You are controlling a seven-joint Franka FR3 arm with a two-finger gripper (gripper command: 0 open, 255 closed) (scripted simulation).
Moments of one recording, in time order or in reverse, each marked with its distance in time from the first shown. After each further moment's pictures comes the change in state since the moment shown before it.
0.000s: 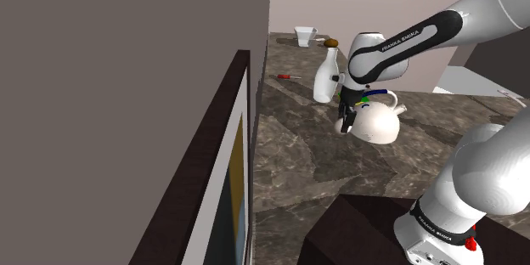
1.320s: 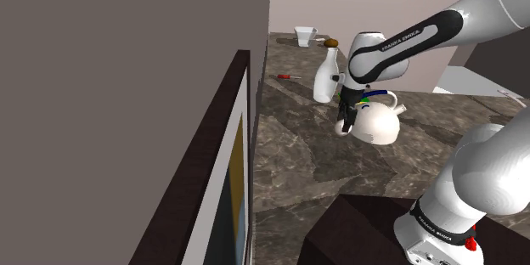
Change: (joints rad) arm -0.001 -0.002 0.000 0.001 -0.001 -0.004 0.001
